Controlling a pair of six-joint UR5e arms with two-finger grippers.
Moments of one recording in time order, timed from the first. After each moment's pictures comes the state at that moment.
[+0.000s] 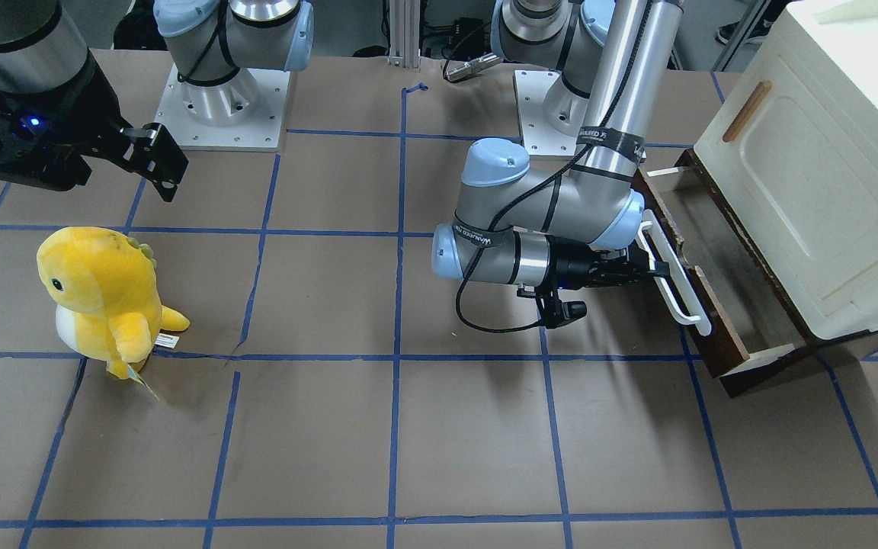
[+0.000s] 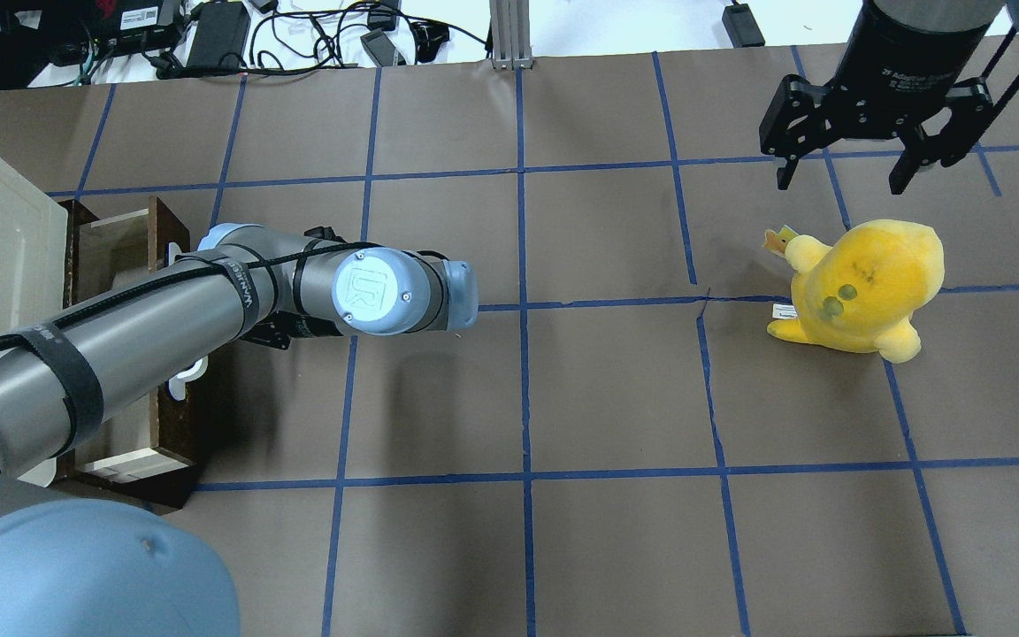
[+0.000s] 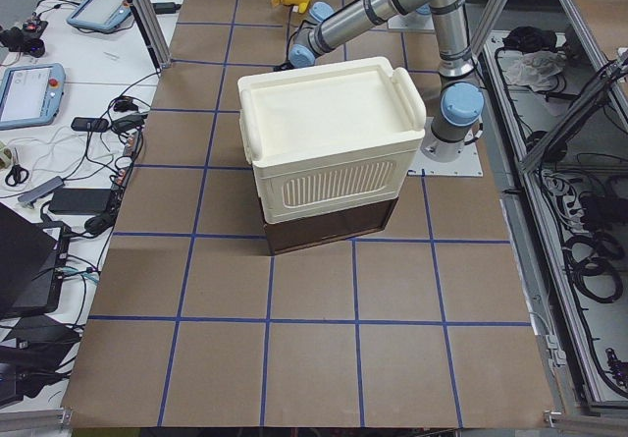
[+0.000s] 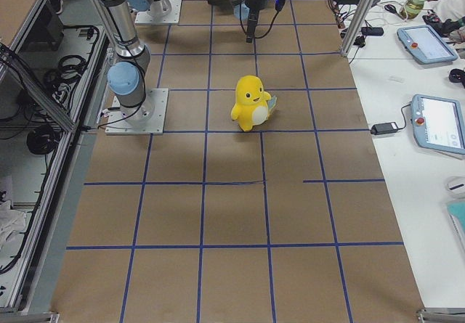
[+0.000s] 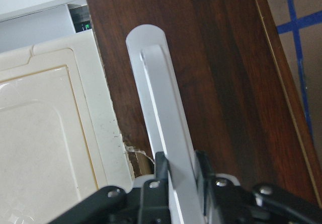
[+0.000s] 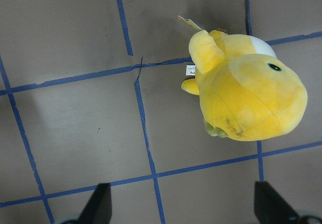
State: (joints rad) left arm -1.84 -2.06 -1.82 -1.96 2.88 -0.92; right arm 1.51 -1.53 1.48 -1.44 -1.63 0.11
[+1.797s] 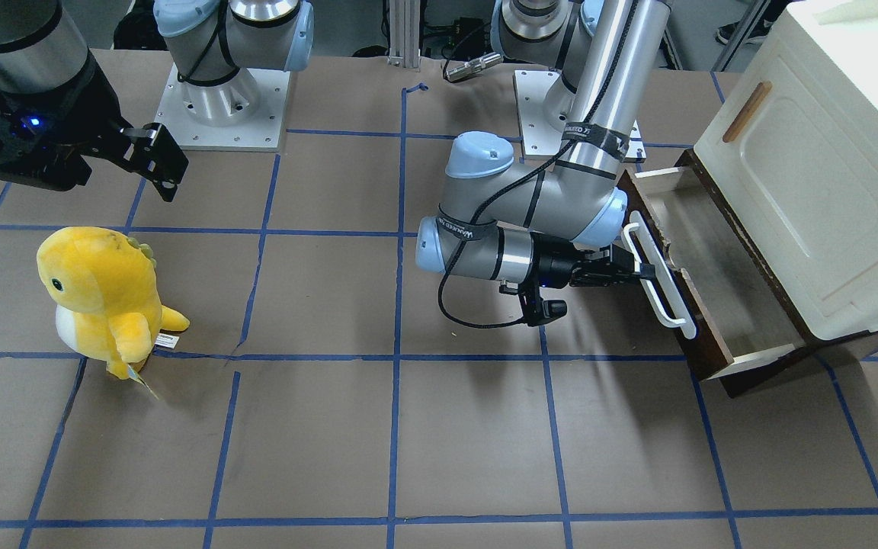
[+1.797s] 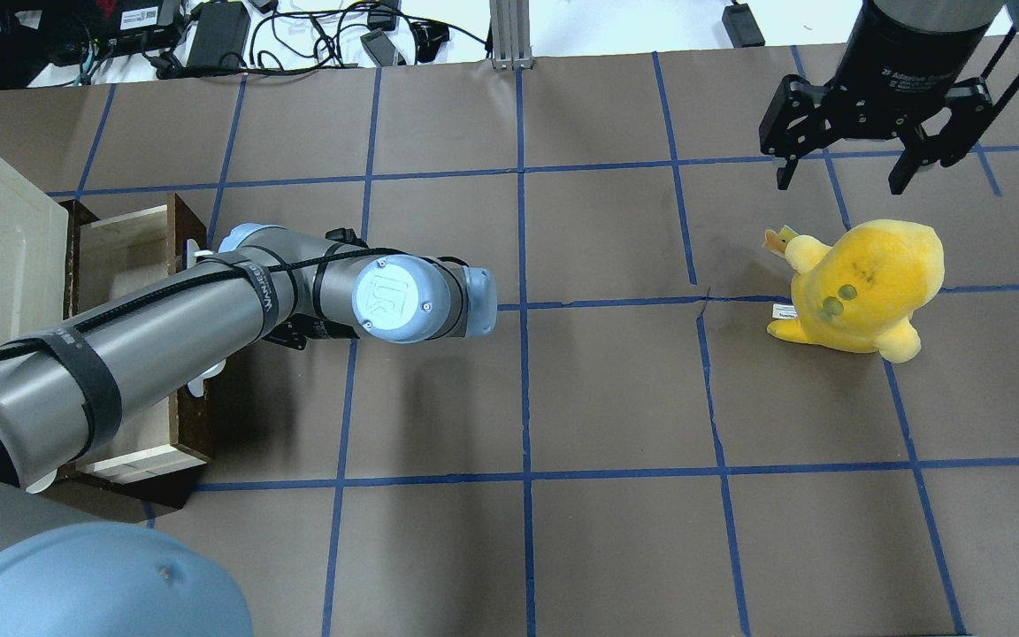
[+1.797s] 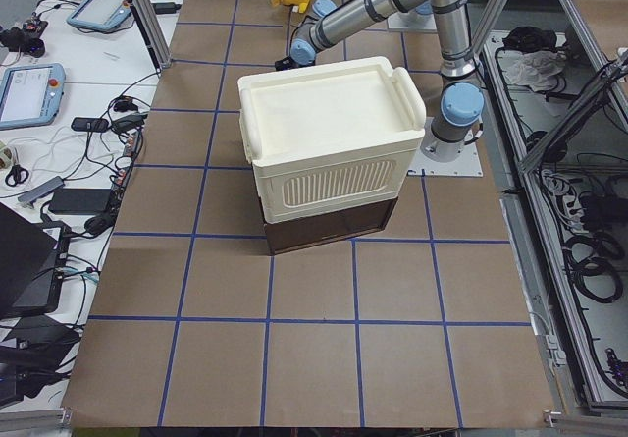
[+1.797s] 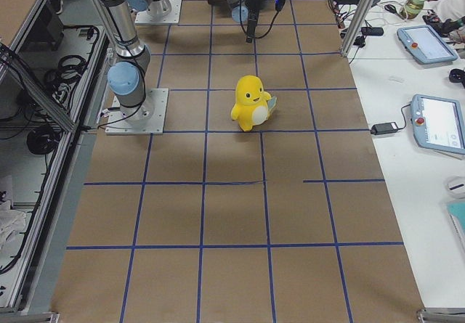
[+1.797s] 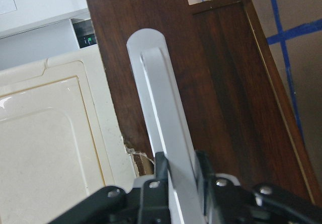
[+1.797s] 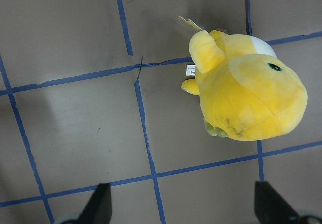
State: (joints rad) left arm -1.88 -2.06 -1.81 -1.96 2.88 -0.90; right arm 1.51 -1.53 1.48 -1.44 -1.63 0.11
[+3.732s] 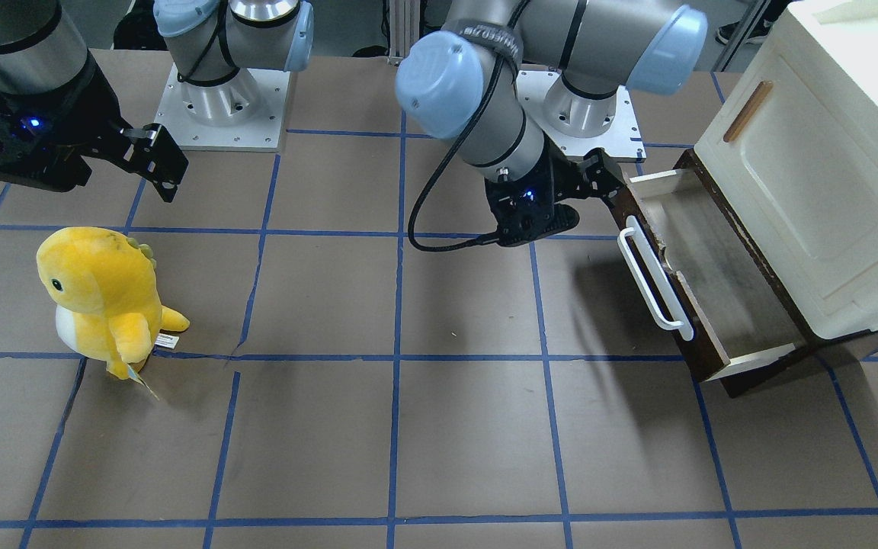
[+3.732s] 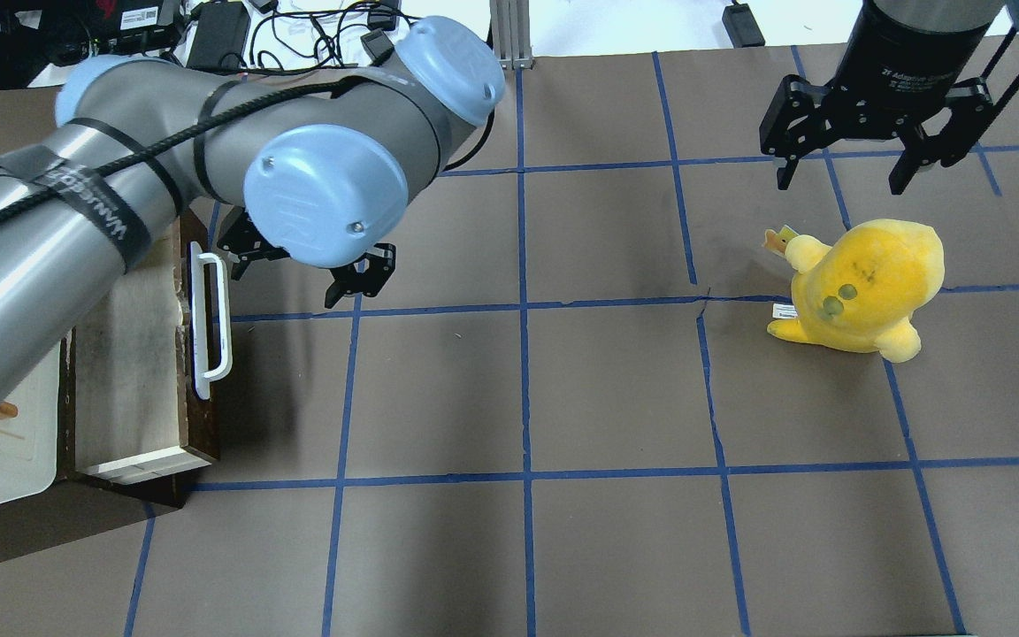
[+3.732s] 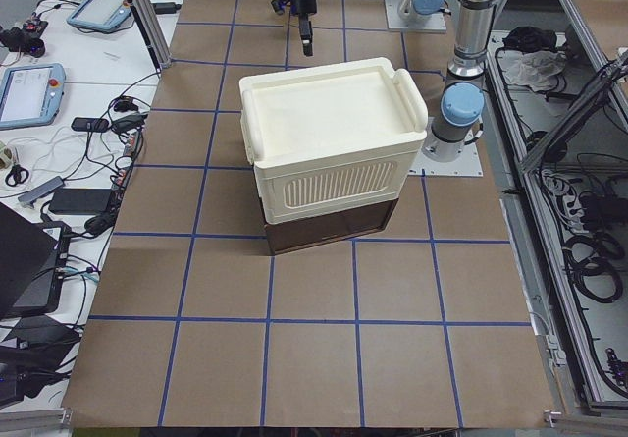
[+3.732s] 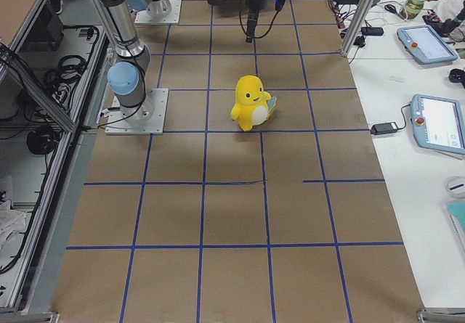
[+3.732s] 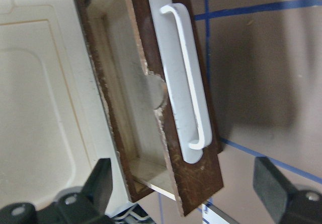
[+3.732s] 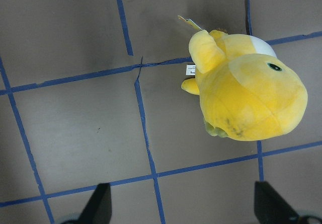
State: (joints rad) left arm -1.89 -1.76 -1.56 -1.74 2.10 -0.43; right arm 1.51 -1.53 1.48 -1.44 -1.63 0.11
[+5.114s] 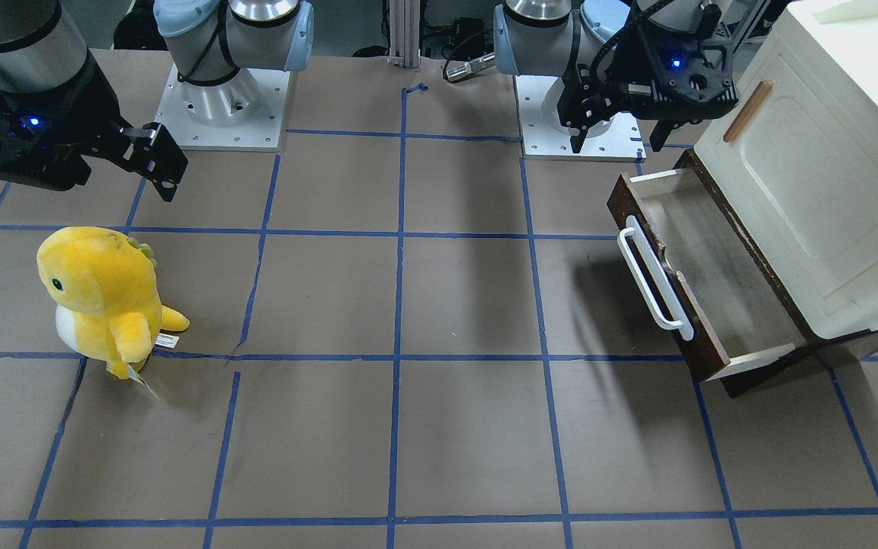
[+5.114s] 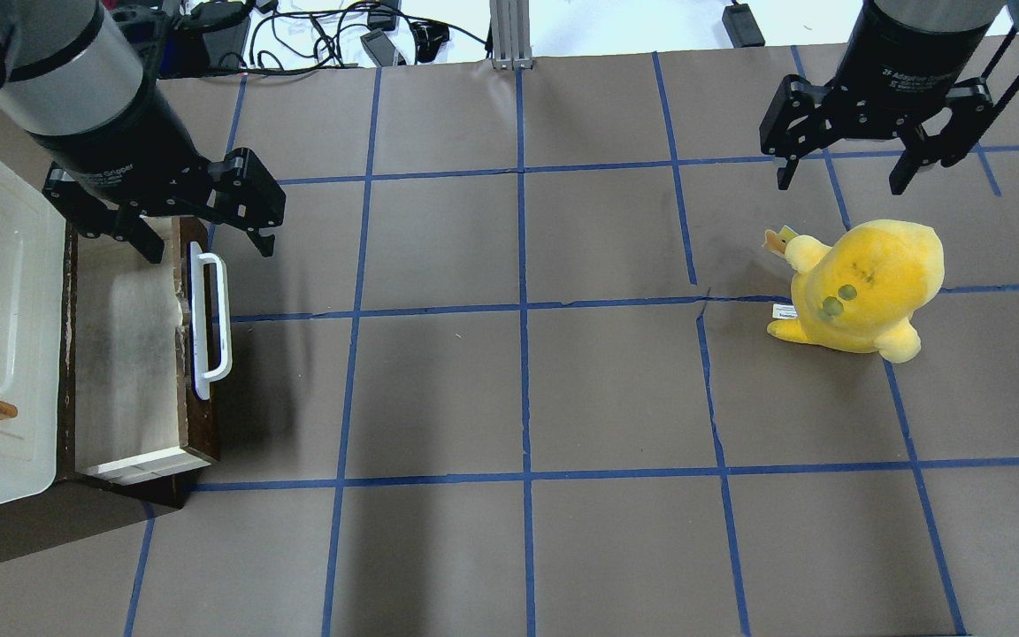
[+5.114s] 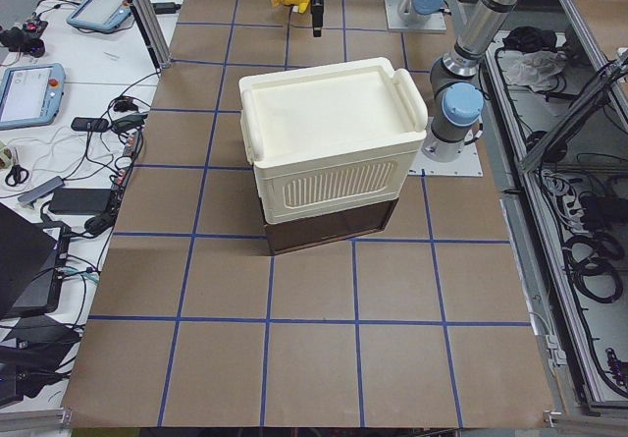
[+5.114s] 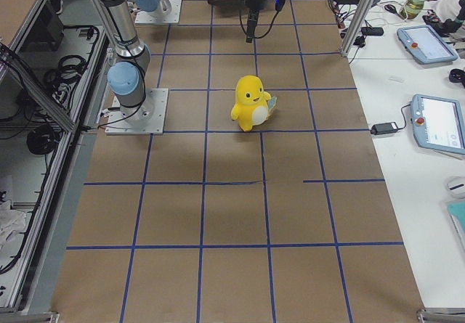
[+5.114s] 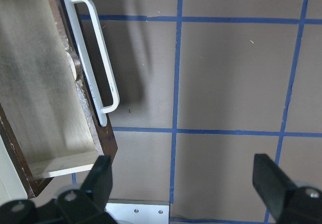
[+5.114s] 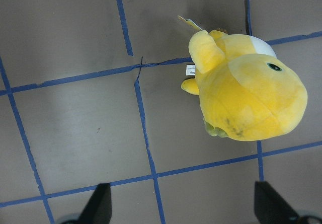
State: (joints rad) left arm -1.58 -1.47 -1.57 -1.69 1.60 -0.05; right arm 1.51 -1.53 1.48 -1.44 -1.63 0.11
